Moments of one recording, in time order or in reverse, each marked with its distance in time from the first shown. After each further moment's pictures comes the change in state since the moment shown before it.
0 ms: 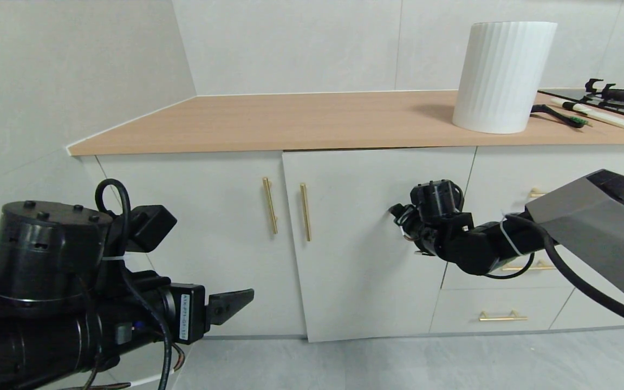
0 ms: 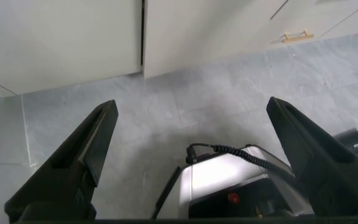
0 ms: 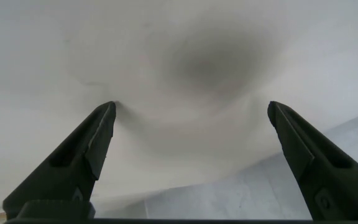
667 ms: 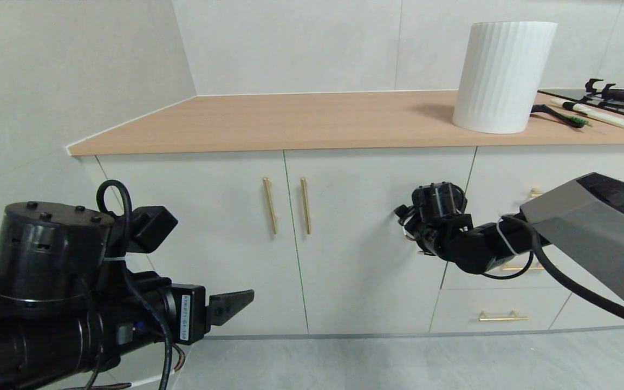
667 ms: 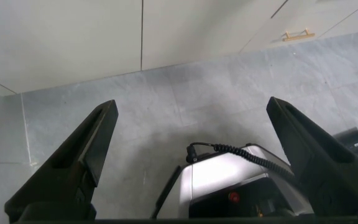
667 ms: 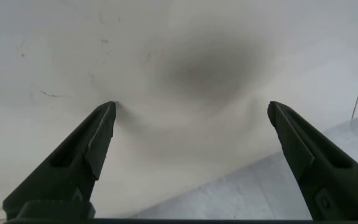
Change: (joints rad) left arm 0.000 0.003 0.001 0.000 -0.001 0.001; right arm -0.017 0.032 -0.024 0.001 -0.033 -0.002
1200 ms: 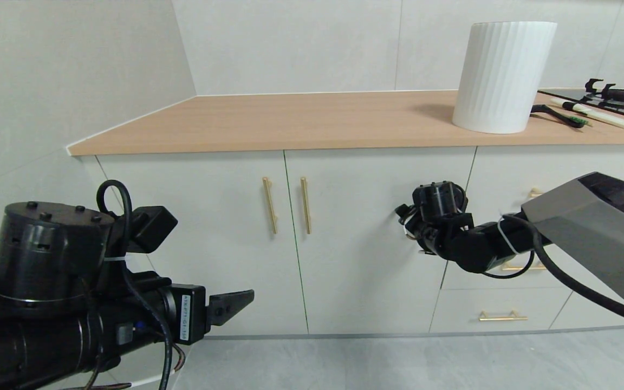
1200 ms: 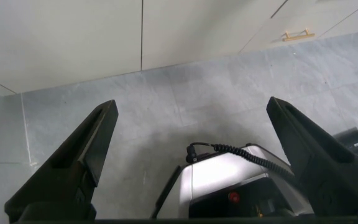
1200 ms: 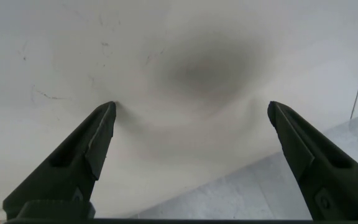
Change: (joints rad) left arm 0.000 0.000 0.000 0.000 0.000 -0.001; right arm -0.010 -0.001 -0.004 0.002 -0.002 0.000
